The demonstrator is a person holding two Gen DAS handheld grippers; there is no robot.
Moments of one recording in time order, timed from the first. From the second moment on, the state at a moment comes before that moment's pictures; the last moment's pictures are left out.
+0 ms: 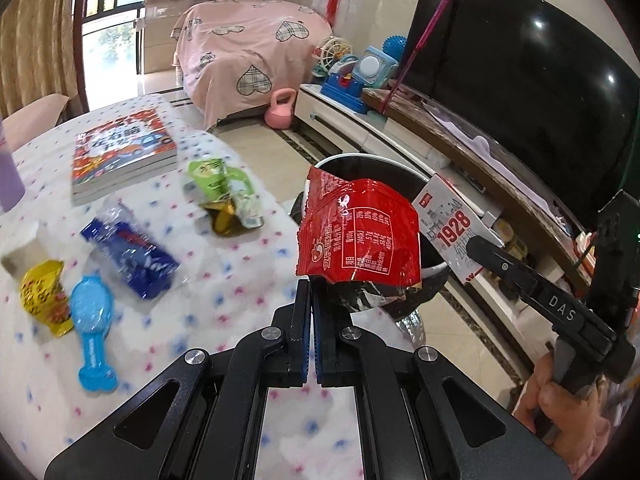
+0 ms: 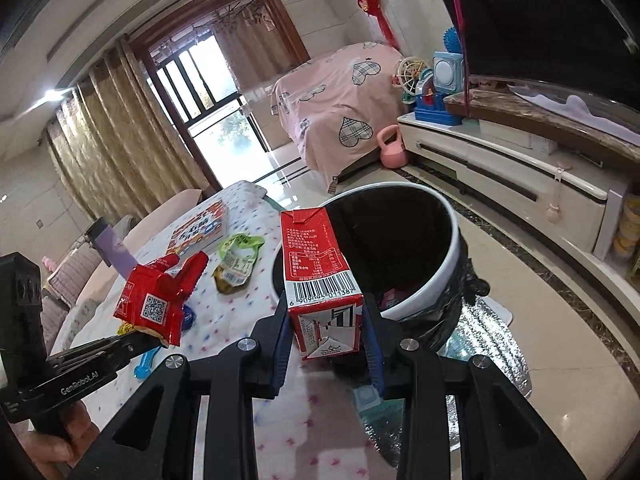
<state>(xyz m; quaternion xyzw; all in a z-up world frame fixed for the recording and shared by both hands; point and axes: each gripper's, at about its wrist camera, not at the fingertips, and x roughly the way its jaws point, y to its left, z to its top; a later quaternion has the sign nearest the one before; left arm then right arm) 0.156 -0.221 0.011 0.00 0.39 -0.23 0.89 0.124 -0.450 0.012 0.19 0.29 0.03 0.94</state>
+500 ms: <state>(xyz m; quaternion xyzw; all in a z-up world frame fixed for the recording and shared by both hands) 0.188 -0.274 0.006 0.04 0.41 -0.24 0.88 0.153 -0.474 0.012 0.18 0.30 0.01 0.94</state>
